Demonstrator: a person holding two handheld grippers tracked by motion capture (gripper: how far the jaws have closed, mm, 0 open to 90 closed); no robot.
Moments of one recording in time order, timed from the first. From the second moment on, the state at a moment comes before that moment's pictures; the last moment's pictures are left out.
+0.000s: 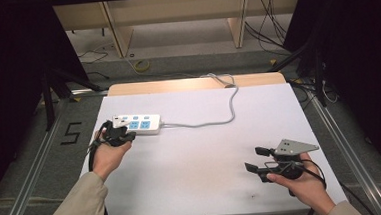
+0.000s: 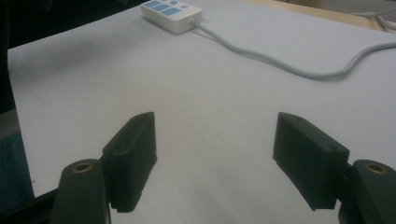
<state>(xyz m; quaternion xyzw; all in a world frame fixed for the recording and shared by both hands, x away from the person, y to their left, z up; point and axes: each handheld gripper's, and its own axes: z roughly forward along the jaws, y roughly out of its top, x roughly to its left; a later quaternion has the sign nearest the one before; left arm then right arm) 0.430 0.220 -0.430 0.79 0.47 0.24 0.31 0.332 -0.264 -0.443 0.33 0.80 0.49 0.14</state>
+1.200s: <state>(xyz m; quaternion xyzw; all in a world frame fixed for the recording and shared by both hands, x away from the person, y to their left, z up) 0.453 0.223 -0.423 0.78 0.48 0.26 0.30 0.331 -0.263 -0.442 0.32 0.80 0.49 0.14</state>
